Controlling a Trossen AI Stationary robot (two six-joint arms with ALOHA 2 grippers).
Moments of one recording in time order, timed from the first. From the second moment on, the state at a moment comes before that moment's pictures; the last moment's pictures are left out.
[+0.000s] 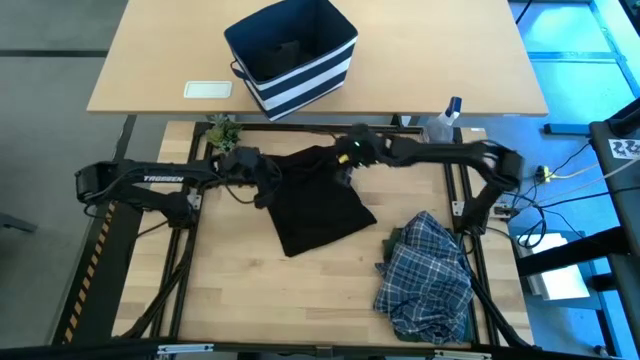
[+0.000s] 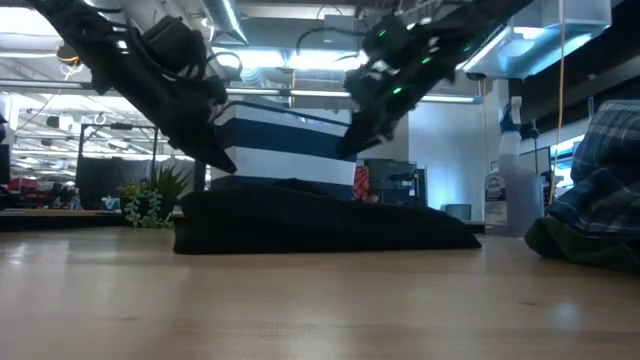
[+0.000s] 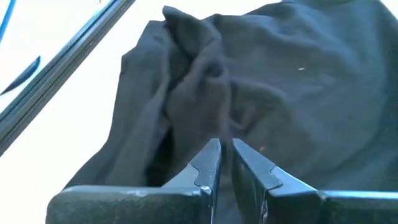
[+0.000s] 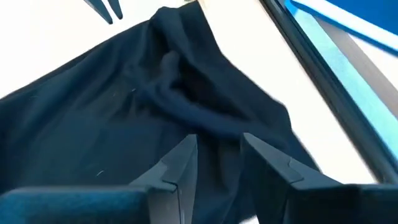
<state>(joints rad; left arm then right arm) 0.40 1.16 0.48 0.02 -0.01 0.06 -0.35 1.68 1.14 -0.16 -0.05 -0.08</state>
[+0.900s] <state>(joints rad) 0.50 1.27 0.48 0.11 0.10 0.08 -0.34 2.05 1.56 -0.35 -0.31 -0.34</state>
